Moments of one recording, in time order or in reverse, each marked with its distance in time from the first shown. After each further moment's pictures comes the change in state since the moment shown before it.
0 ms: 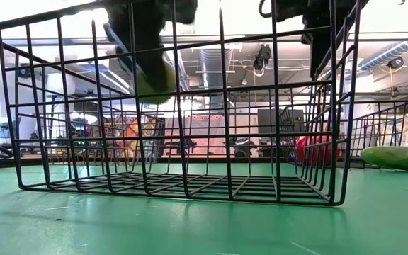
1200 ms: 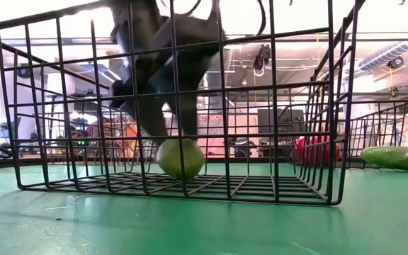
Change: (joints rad) left arm 0.026 0.142 -0.004 0.105 -0.019 -0.438; right arm 0.733 0.276 -0.041 0.047 -0.593 0.816
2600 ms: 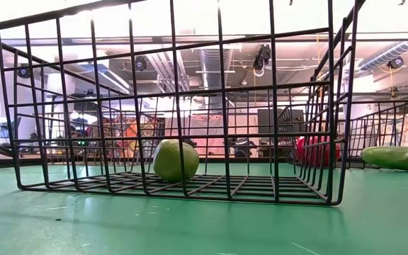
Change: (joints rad) left arm -0.360 0.022 0.563 -0.346 -0.585 0.020; right arm 0.052 0.123 0.010 -0.032 -0.262 -0.126
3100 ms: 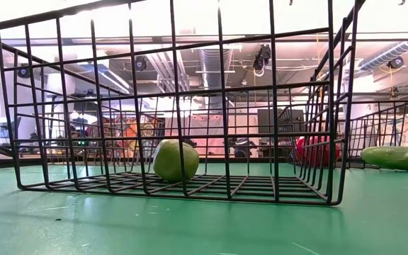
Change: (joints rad) left arm -0.008 0.062 0.000 0.043 0.014 0.027; right arm -0.006 -0.001 0.021 -0.102 -0.077 -0.068
